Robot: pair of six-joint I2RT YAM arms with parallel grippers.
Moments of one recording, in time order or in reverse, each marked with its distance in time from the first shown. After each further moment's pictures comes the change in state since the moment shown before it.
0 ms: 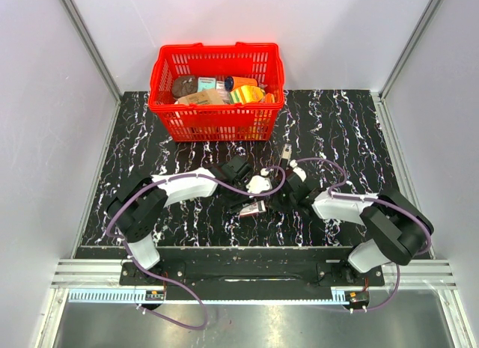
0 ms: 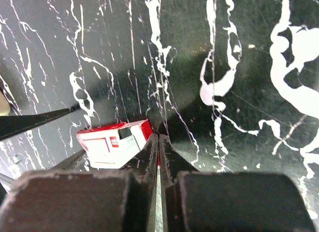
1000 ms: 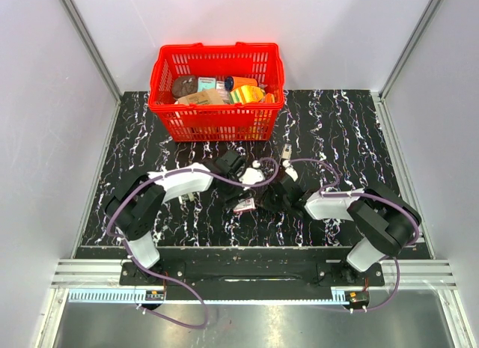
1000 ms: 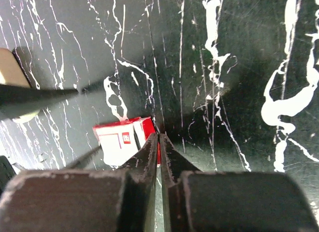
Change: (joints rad) left arm 0.051 0.000 0.008 -0.023 -0.037 -0.021; right arm 0.049 0.086 0.010 0.157 -0.004 0.059
